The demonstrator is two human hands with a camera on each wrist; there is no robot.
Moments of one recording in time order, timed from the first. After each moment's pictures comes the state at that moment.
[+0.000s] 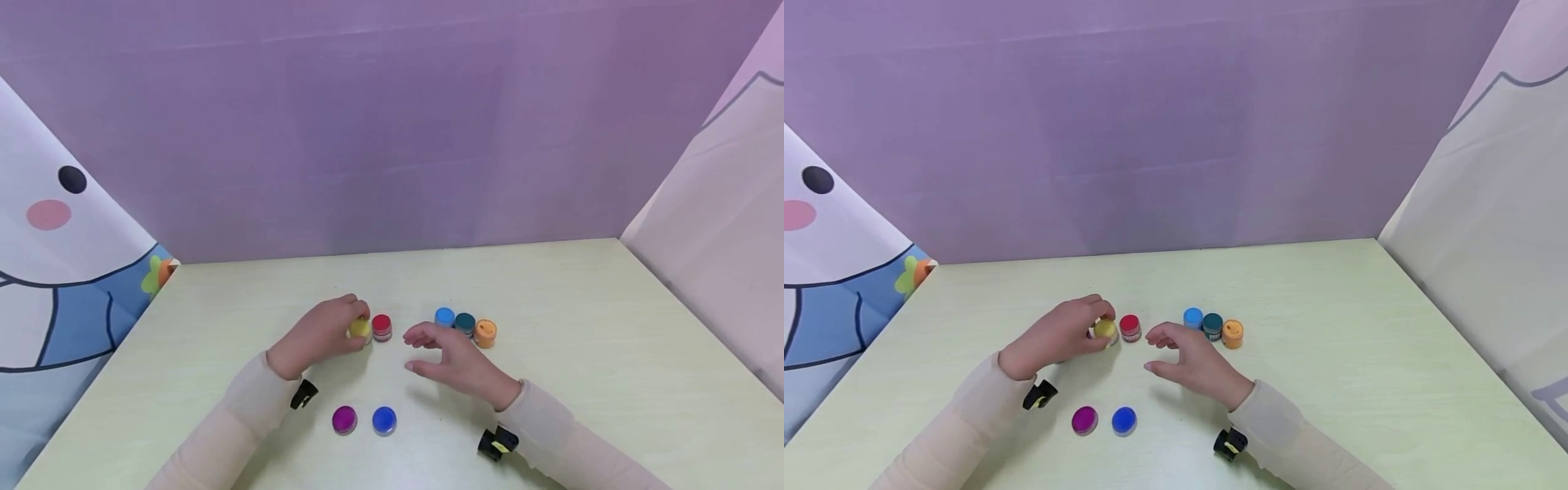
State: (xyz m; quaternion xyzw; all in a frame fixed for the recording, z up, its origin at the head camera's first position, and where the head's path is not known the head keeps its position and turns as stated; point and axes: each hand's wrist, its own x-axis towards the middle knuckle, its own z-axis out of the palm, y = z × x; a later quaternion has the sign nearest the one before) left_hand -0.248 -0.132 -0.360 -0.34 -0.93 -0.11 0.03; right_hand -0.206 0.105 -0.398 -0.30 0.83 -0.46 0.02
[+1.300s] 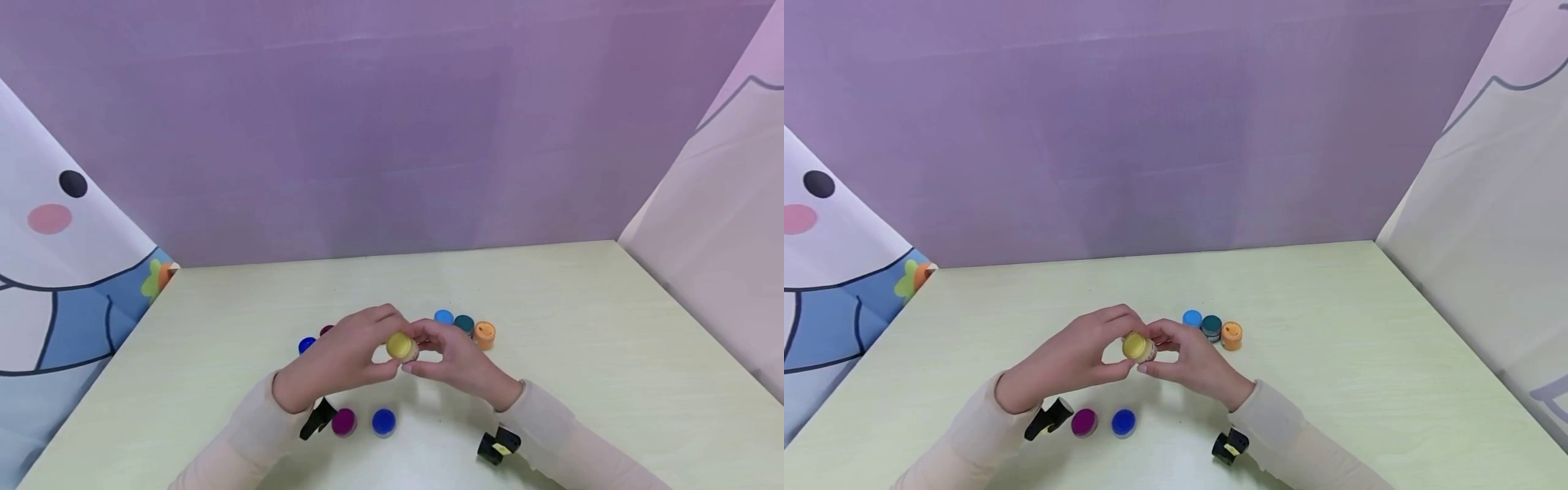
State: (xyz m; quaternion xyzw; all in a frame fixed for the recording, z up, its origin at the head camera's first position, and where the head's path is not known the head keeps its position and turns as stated) left_hand -0.205 -0.099 -0.331 -0.51 -0.82 -0.23 0.11; right_hand -0.194 0.101 -0.371 -0.33 0.78 -0.54 0.03
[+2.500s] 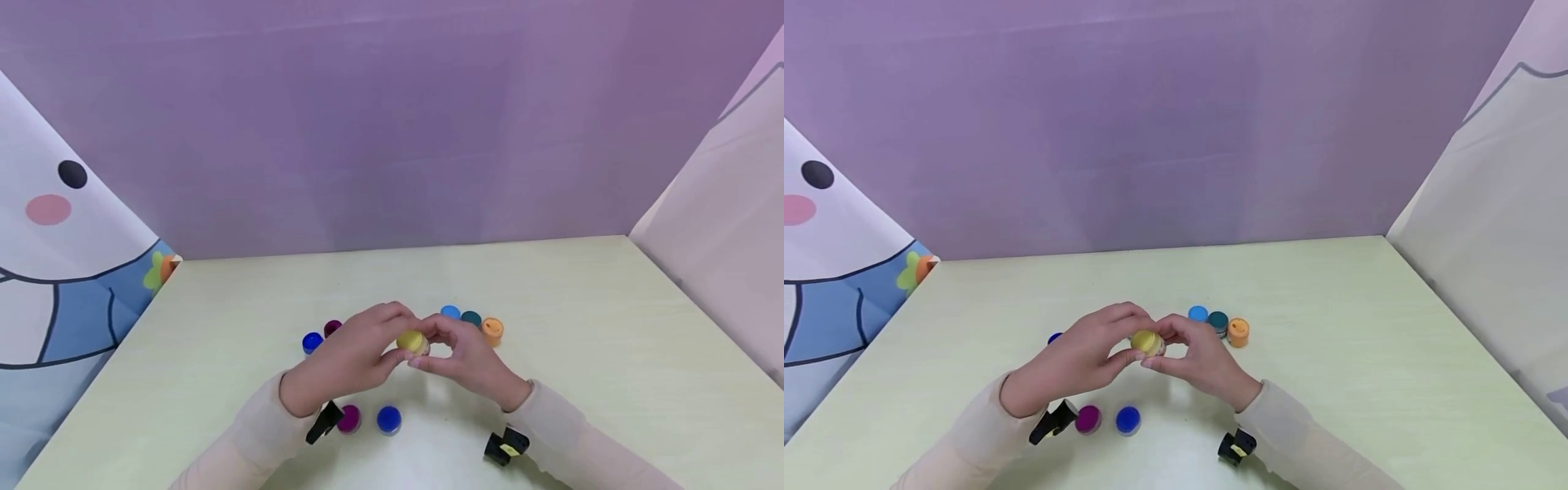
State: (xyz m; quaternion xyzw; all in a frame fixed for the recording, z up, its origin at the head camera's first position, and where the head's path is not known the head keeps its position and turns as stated) left_hand -0.200 -0.094 -0.329 -0.48 -0.84 -0.23 0.09; right_hand -0.189 0.100 -0.369 -0.32 0.77 -0.54 -0.06
